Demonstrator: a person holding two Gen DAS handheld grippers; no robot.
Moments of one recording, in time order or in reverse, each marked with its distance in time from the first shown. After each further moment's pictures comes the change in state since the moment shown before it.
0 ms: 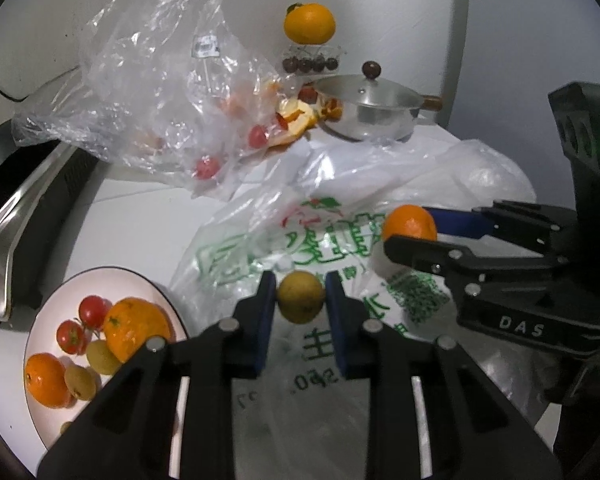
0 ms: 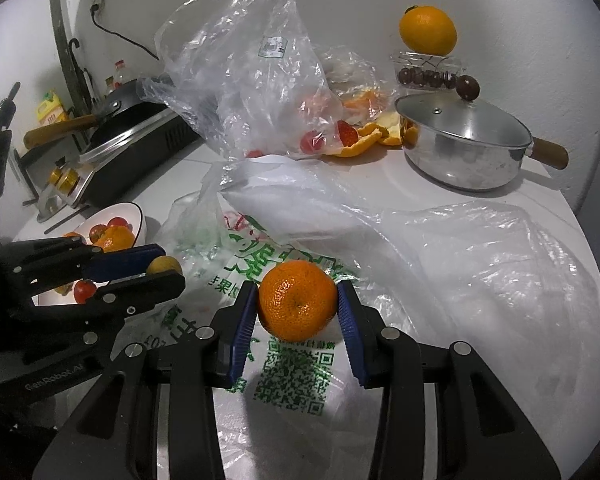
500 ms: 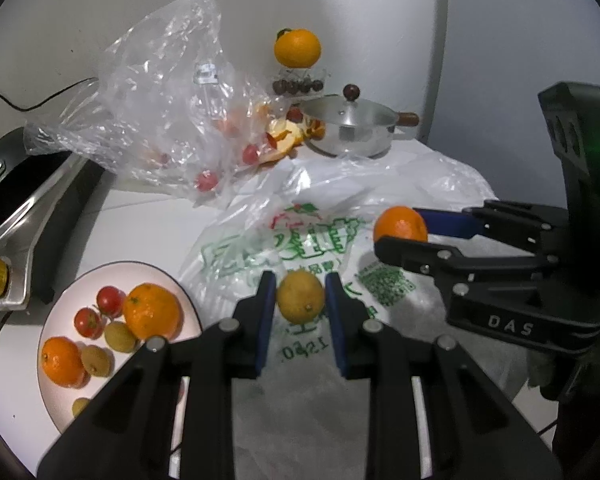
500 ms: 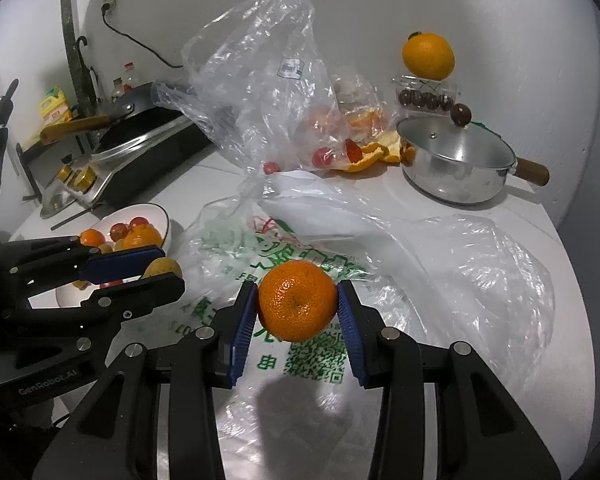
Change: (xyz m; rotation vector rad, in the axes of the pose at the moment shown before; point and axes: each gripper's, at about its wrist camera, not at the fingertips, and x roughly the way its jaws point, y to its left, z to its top) left arm -0.042 -0.003 -0.014 0.010 -0.063 -0.037; right arm -0.035 0.026 -0.004 -0.032 -0.034 -0.037
